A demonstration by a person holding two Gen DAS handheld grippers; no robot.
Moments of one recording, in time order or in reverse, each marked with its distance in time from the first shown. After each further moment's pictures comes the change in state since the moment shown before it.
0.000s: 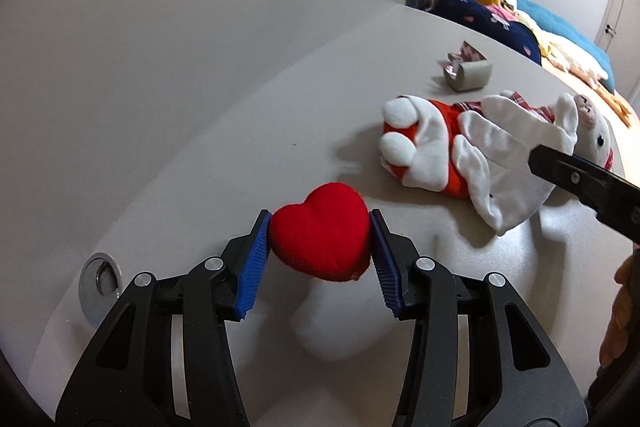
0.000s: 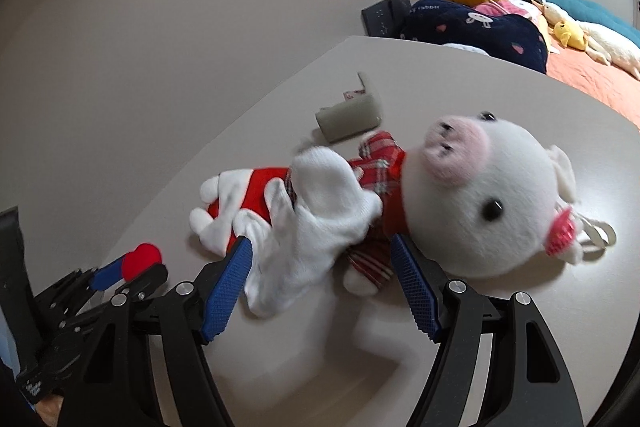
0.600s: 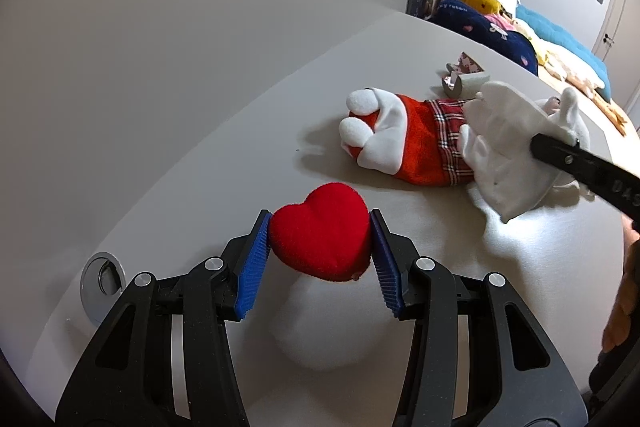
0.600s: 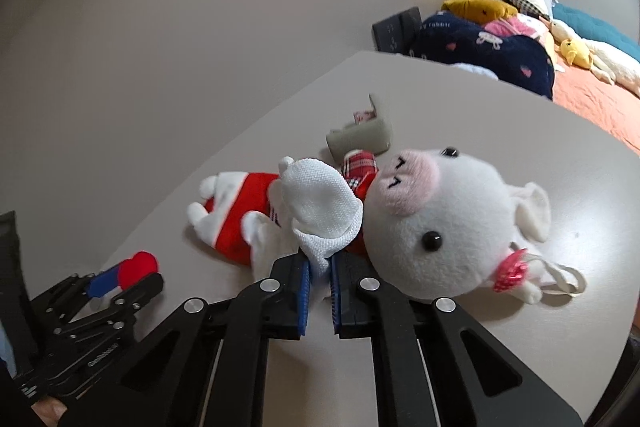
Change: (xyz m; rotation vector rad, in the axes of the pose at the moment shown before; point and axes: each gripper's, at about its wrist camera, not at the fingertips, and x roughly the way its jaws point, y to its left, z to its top) left arm -0.008 0.005 0.002 -0.019 -0.009 -0.025; right arm -0.010 0.004 0.012 -0.044 -0.031 -0.001
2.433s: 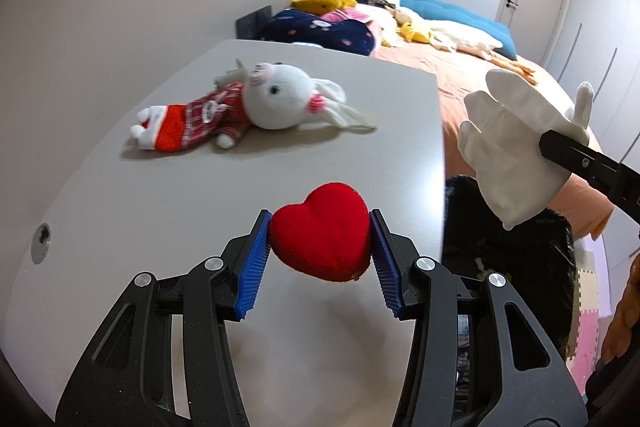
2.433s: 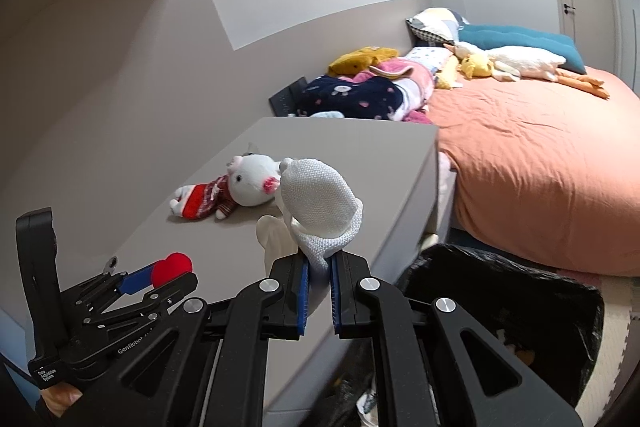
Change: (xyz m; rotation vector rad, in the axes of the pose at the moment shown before) left arm -0.129 -0.196 -0.088 0.223 -0.089 -0.234; right arm -0.243 -0.122 -0.114 0.145 -0.227 -0.140
